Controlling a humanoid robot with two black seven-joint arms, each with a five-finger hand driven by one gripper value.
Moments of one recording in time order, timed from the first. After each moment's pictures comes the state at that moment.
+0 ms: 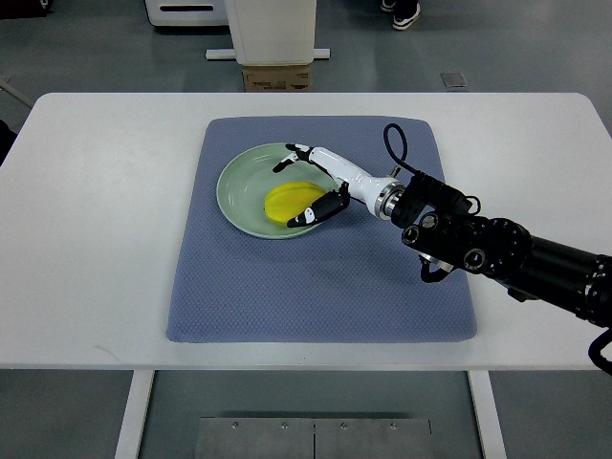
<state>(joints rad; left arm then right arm) -0.03 0.00 -0.10 -0.14 0.21 -0.03 0.01 1.12 0.00 -0.07 0.69 -0.68 -0.13 0.32</state>
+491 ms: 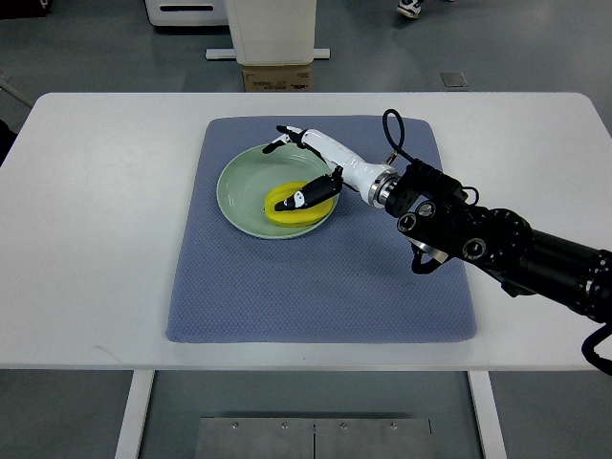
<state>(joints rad) -0.03 0.00 -0.10 -0.14 0.21 -0.03 0.01 1.12 -0.01 0.03 0.72 -0.66 -0.13 0.33</state>
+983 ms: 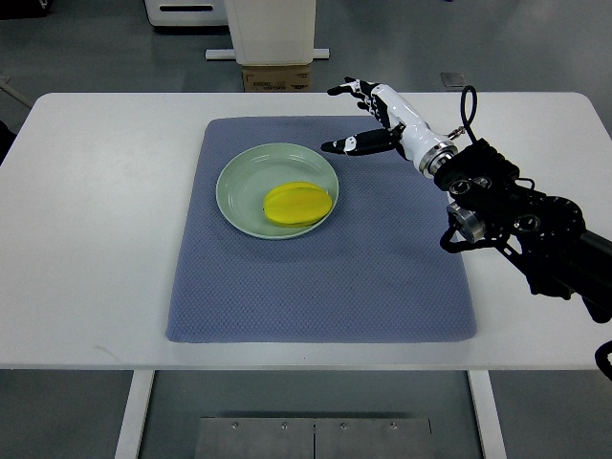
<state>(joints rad) -0.03 0.00 -0.10 -0.14 0.21 -0.03 0.01 1.01 -0.10 0.35 0.71 -0.60 -0.12 0.30</state>
